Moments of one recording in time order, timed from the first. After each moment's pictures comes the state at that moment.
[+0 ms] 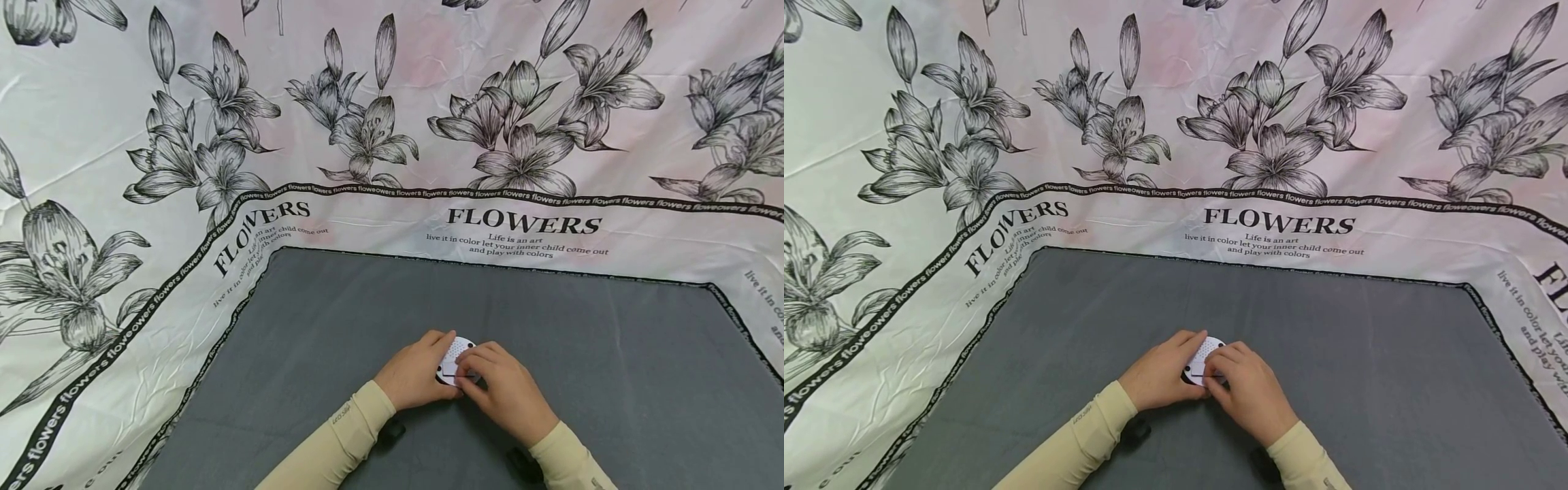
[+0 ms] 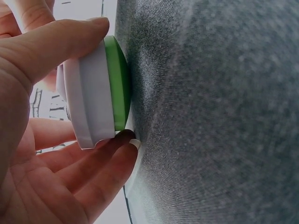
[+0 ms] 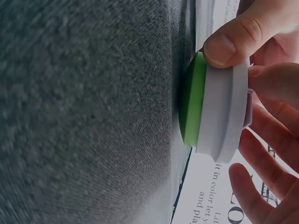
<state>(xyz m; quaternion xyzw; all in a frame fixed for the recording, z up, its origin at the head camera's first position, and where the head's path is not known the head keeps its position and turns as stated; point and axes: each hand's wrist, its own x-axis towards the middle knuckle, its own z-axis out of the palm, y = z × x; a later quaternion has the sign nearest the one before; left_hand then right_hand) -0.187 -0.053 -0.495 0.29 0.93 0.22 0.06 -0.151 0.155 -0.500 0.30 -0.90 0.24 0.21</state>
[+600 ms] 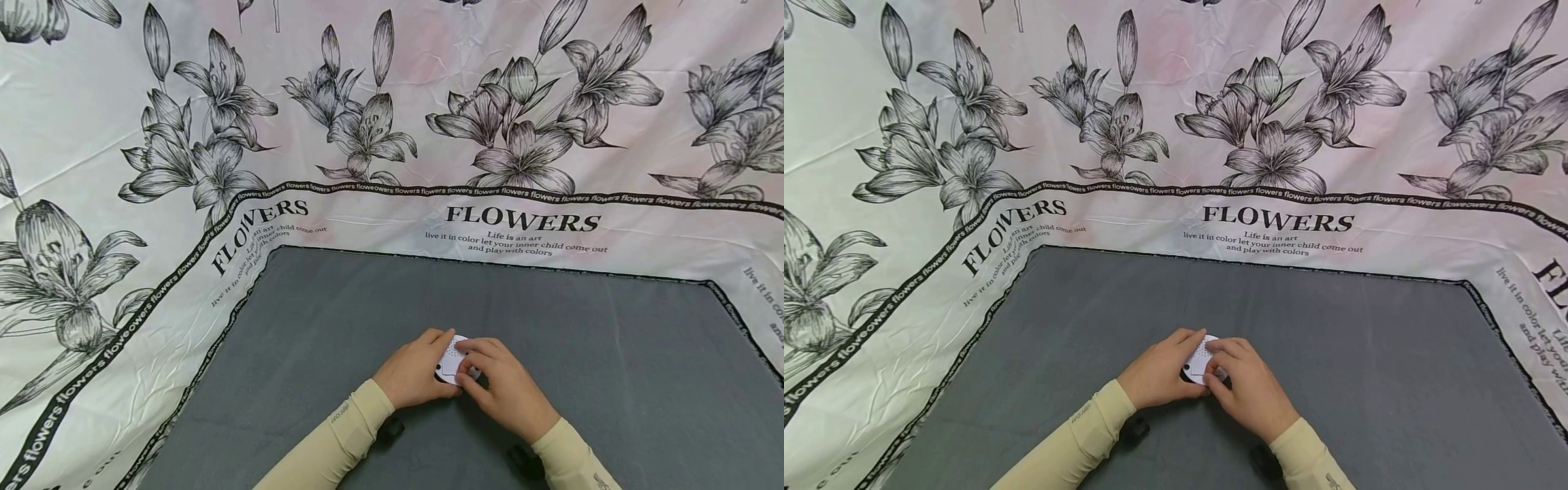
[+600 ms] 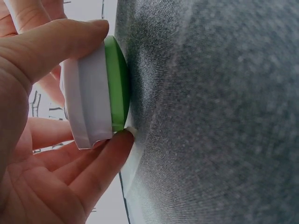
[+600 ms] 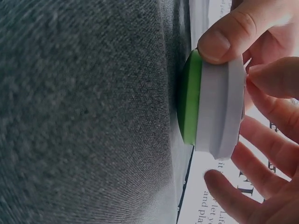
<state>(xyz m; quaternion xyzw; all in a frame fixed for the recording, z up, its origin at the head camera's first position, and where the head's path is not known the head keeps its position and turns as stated) -0.187 -0.053 -0.494 0.30 0.93 0.22 0.06 -0.154 0.159 -0.500 0.26 -0.91 0.27 0.14</state>
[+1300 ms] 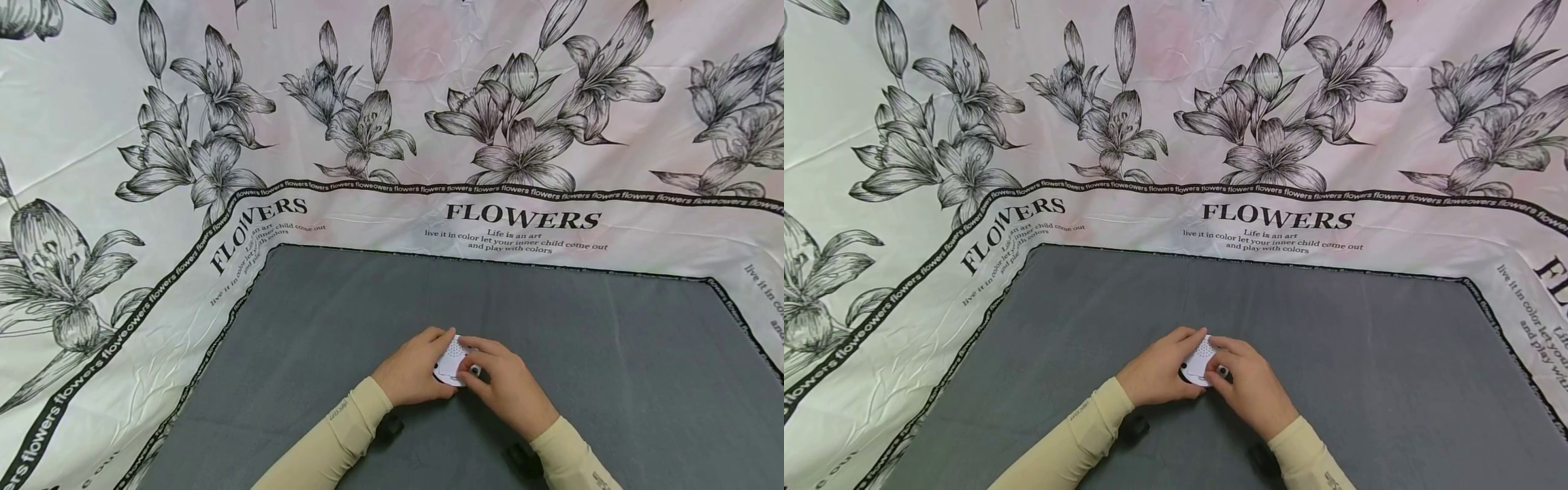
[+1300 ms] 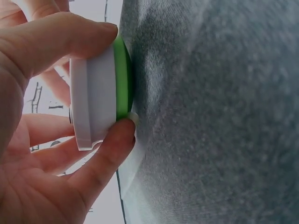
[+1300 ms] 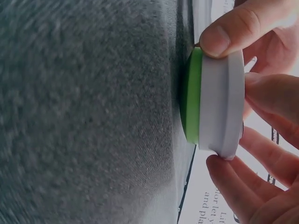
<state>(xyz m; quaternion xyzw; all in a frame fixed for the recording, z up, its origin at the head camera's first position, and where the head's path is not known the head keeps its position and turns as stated) -0.190 -0.055 -0.493 0.32 0.92 0.23 0.07 -0.150 0.158 -0.497 0.24 -0.92 0.30 0.12</state>
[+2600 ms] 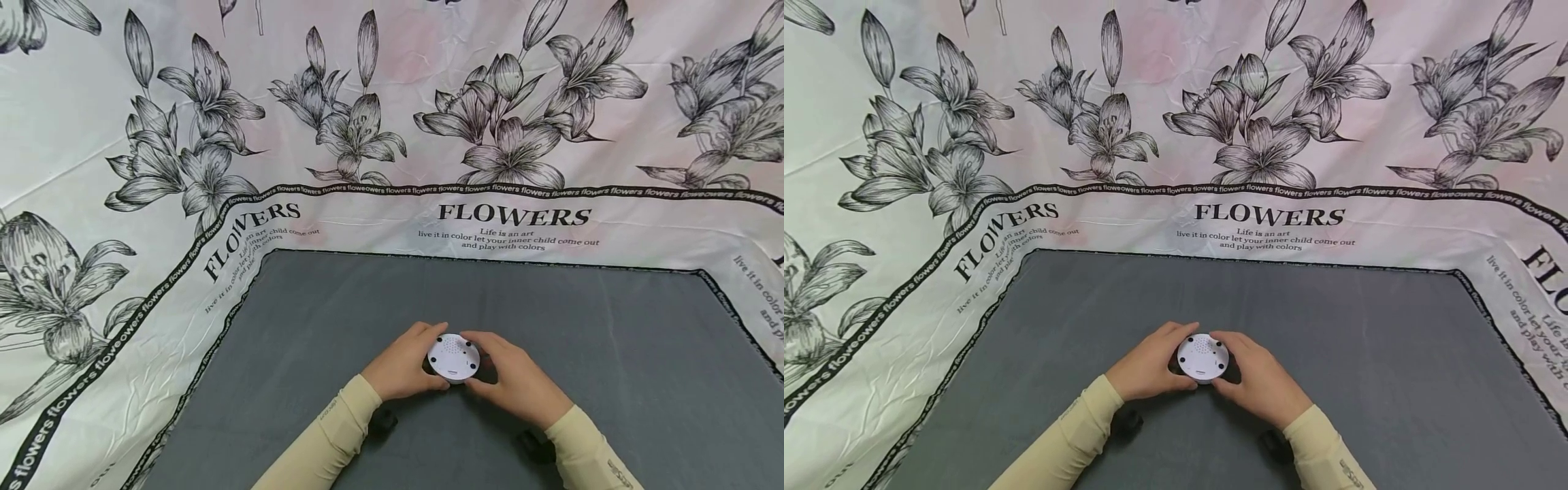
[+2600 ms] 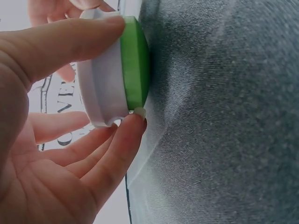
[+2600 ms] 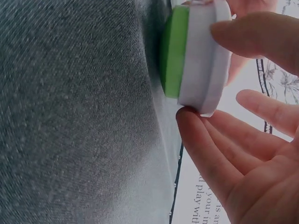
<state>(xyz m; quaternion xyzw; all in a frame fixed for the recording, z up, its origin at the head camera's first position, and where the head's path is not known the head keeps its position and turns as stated) -0.193 -0.064 -0.487 0.28 0.91 0.29 0.10 -0.156 0.184 -0.488 0.22 -0.92 0.33 0.00</state>
